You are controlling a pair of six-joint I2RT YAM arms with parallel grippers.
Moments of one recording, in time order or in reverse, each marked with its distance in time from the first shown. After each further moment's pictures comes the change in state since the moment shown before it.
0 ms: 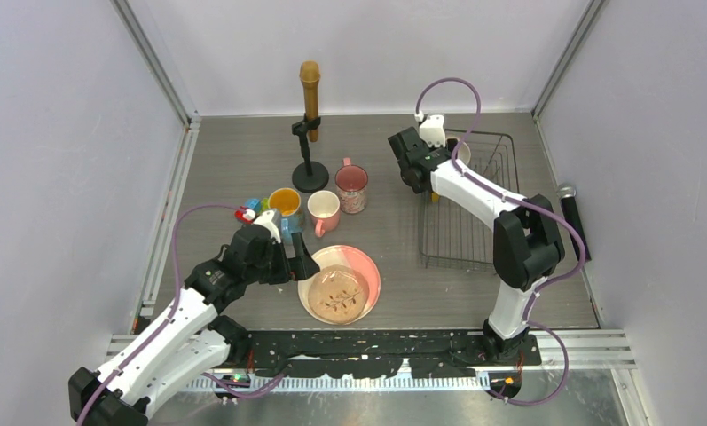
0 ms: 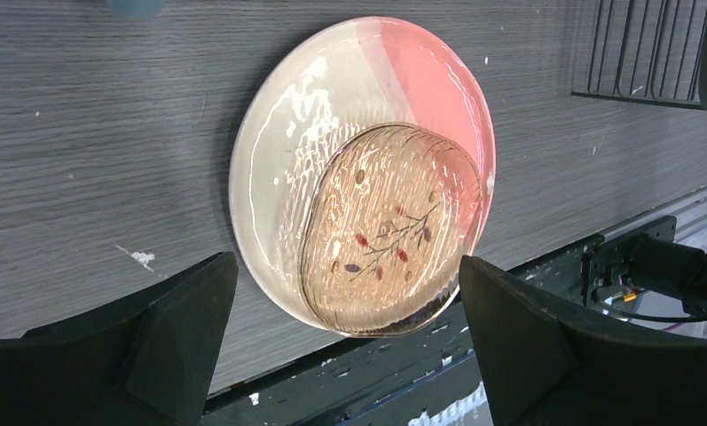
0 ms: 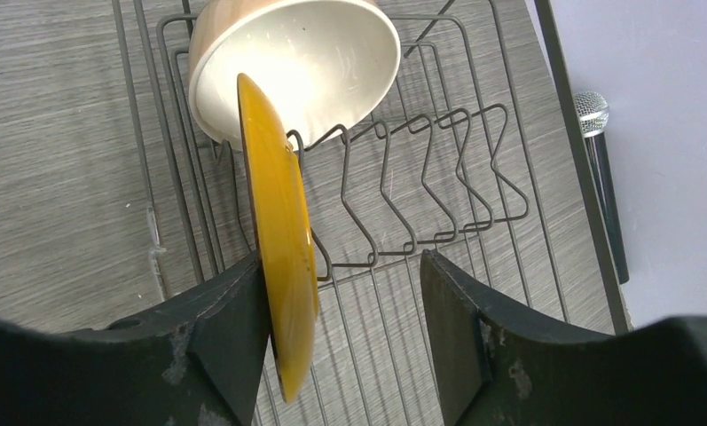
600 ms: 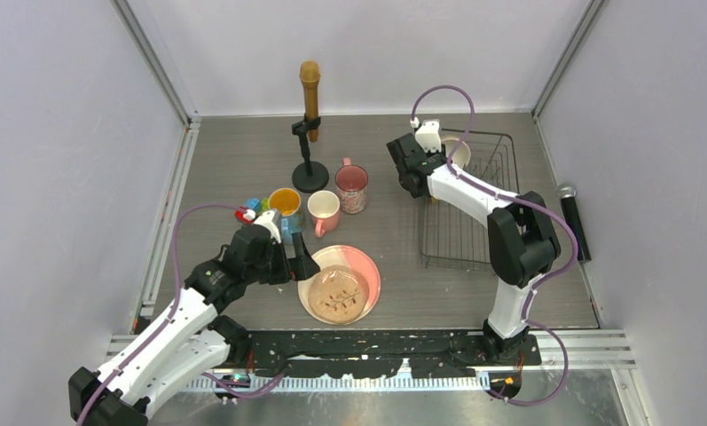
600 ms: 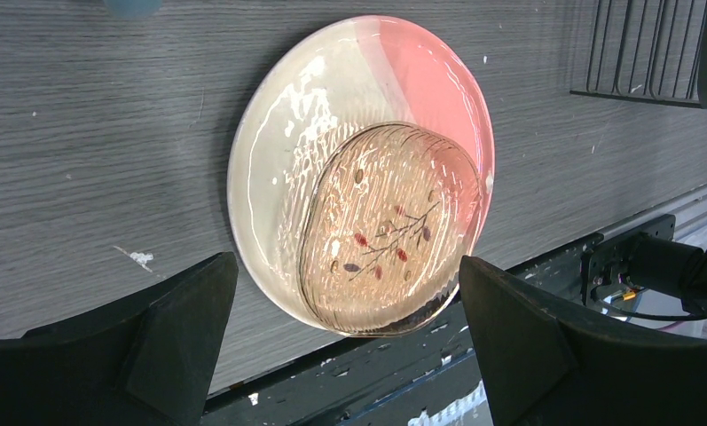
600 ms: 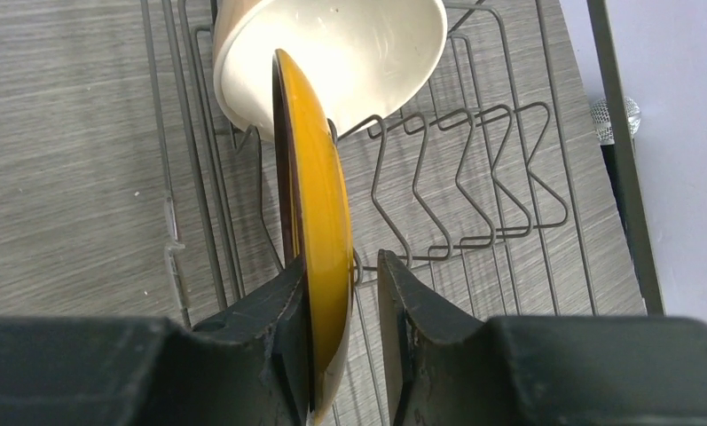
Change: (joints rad) left arm 0.000 0.000 -0.001 0.002 0.004 0.001; right arm 0.000 0.029 -0.053 0.095 -0.032 -0.040
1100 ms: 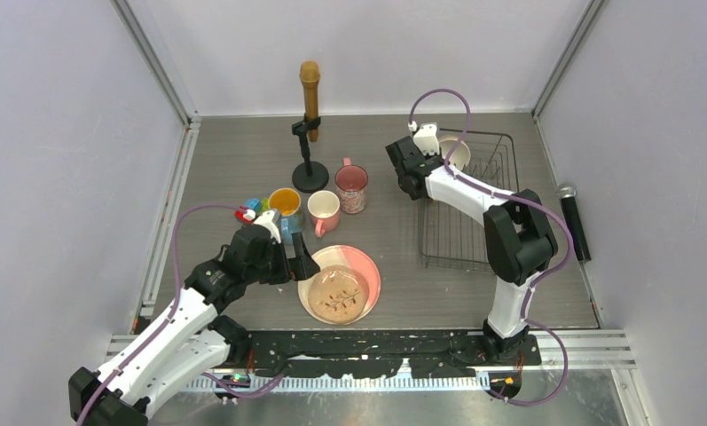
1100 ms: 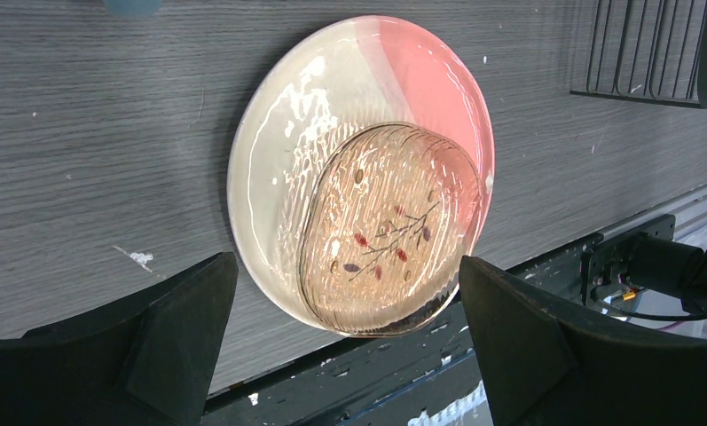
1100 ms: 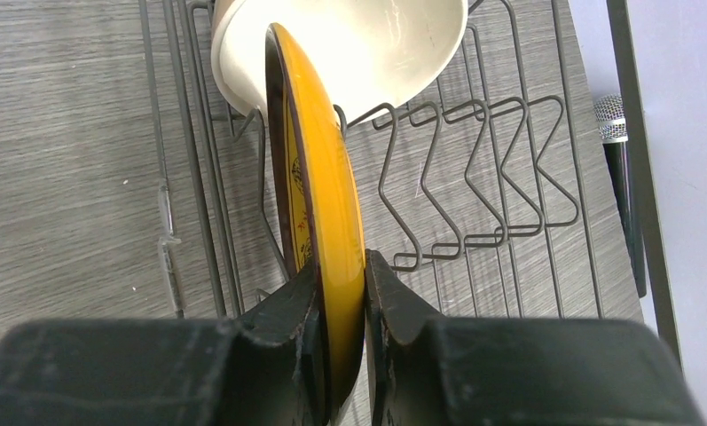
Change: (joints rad) left arm 0.000 0.000 0.000 0.000 0.000 0.000; right arm 0.000 0.022 -0.023 0.015 -0.004 -0.013
